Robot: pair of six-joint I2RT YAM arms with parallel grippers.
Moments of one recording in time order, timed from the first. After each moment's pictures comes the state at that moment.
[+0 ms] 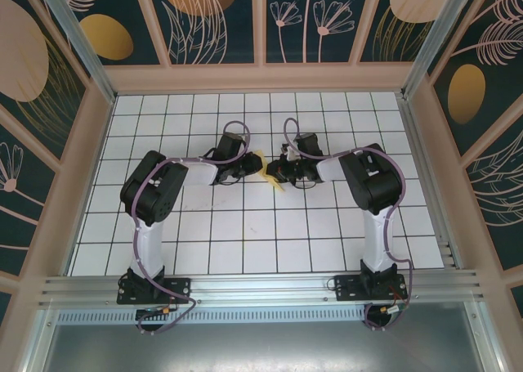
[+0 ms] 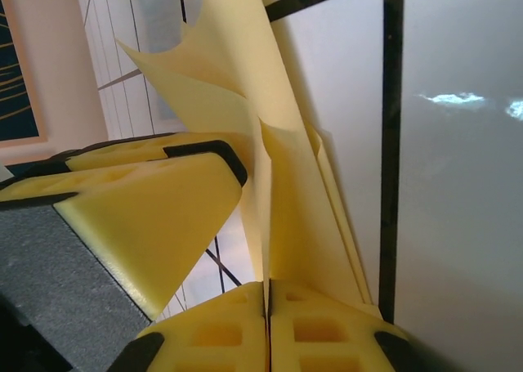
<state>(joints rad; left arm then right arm) -0.52 2.04 1.09 0.19 0.31 -0.76 0.44 2.08 1.03 0.25 -0.79 0.88</state>
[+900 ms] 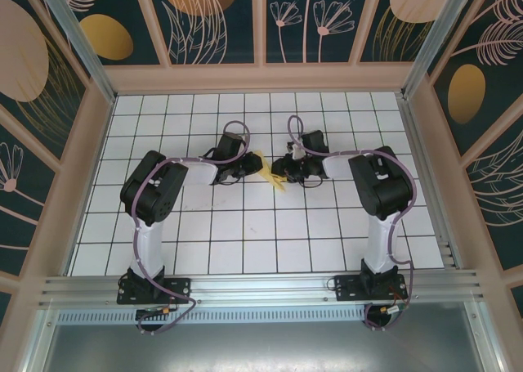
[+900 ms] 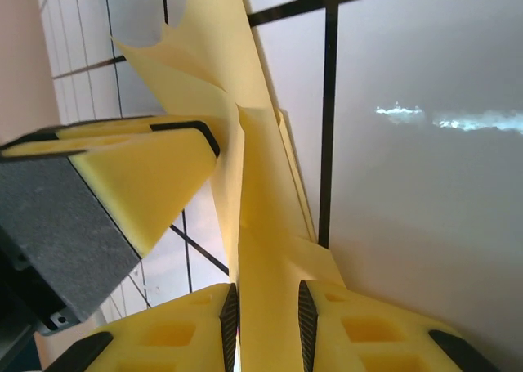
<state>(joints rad) -0.52 2.04 1.09 0.19 0.31 -0.76 0.42 1.98 1.04 0.03 -0.71 0.68</state>
